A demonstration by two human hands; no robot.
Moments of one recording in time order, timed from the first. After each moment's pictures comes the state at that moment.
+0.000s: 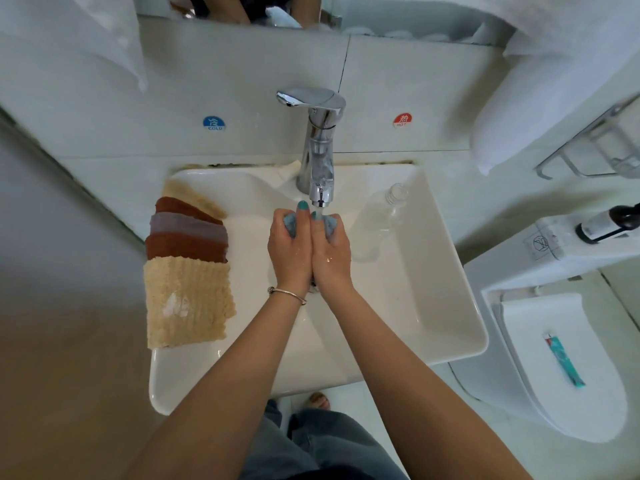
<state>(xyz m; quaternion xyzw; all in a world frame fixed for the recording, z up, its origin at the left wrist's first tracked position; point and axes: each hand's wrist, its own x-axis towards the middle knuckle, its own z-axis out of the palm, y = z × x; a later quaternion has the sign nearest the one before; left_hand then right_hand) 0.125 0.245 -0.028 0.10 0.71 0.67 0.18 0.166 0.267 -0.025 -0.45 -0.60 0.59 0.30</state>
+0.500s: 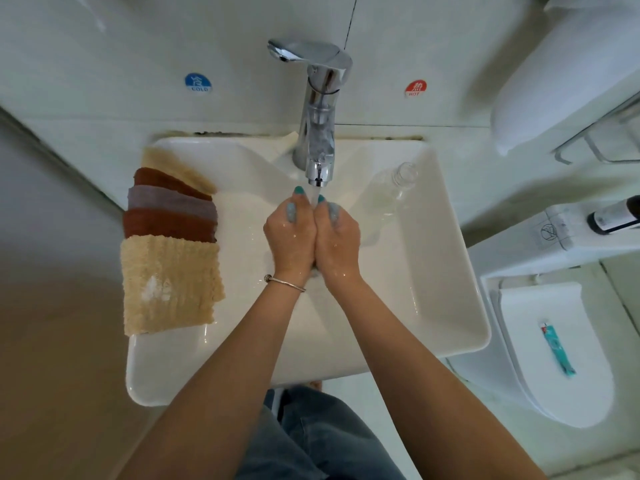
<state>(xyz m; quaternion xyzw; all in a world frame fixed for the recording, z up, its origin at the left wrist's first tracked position) 0.130 0.257 -0.036 0.09 0.72 0.67 0.16 0.173 0.281 -0.029 -0.45 -0.64 0.55 0.29</state>
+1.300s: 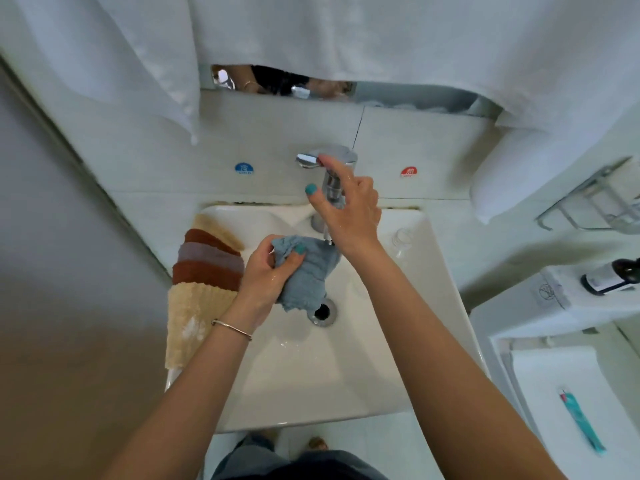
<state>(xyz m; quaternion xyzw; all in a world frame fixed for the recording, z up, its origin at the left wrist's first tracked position) 0.076 0.190 0.008 0.16 0.60 0.70 0.35 0.134 0.319 0.076 -0.34 -0.84 0.33 0.26</state>
